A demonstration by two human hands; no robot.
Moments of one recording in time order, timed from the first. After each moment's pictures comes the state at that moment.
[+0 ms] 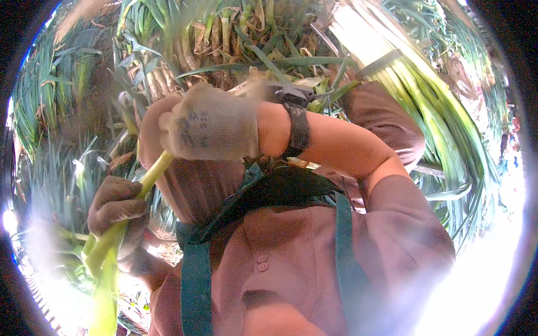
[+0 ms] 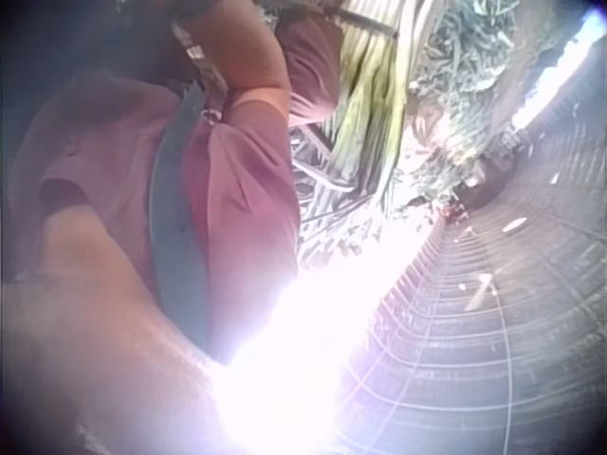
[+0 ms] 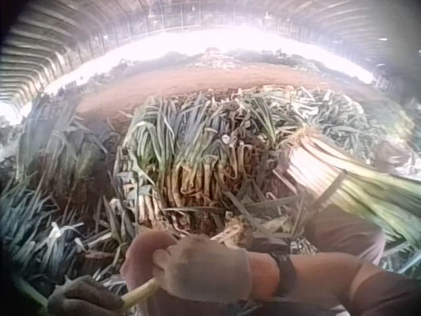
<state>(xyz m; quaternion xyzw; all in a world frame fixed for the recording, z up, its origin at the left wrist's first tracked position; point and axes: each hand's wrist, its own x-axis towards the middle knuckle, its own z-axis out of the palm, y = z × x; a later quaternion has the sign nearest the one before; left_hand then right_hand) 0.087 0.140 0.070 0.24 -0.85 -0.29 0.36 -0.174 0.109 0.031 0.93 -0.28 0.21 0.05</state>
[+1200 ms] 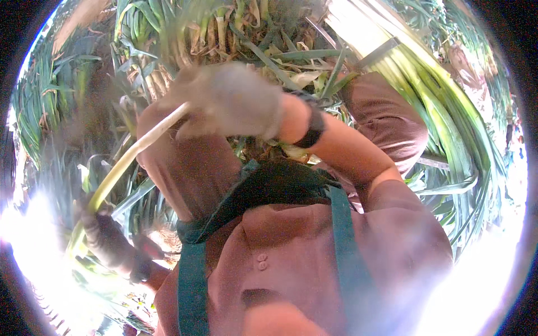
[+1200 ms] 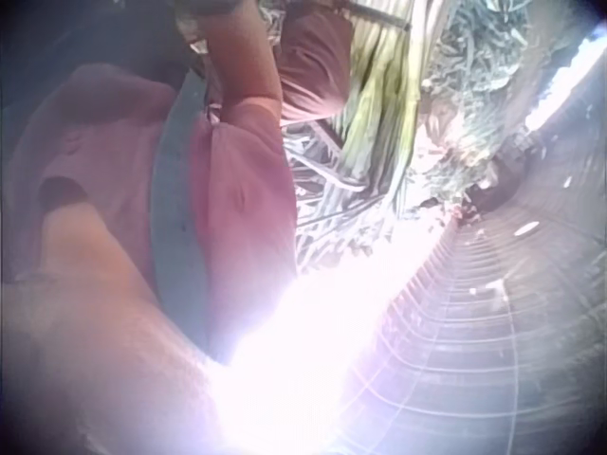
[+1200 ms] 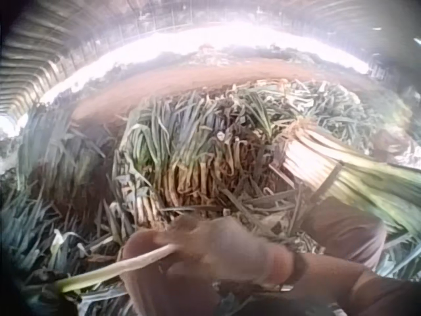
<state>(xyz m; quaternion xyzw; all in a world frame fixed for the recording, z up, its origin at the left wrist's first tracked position) 0.142 0.157 0.049 0.46 -0.49 -0.42 0.61 -0.207 0.114 0.021 0.81 -0.39 0.42 -0.12</state>
